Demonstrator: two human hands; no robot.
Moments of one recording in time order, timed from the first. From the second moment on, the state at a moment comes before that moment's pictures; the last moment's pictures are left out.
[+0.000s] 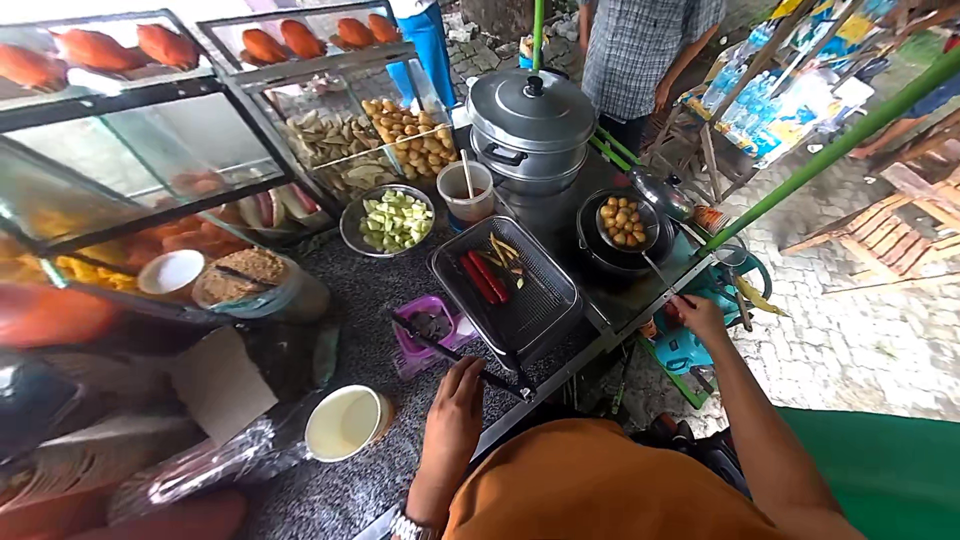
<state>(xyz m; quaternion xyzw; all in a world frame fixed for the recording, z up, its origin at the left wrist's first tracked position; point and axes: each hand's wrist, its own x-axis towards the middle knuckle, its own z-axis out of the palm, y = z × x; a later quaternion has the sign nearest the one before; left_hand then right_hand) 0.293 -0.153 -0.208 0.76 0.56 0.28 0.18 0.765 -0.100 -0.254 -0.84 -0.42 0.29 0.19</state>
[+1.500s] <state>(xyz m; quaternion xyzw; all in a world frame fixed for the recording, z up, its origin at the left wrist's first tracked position) 0.209 -0.231 -0.290 0.32 0.81 0.47 0.16 0.568 -0.075 -0.186 -0.64 -0.47 0.58 0.20</state>
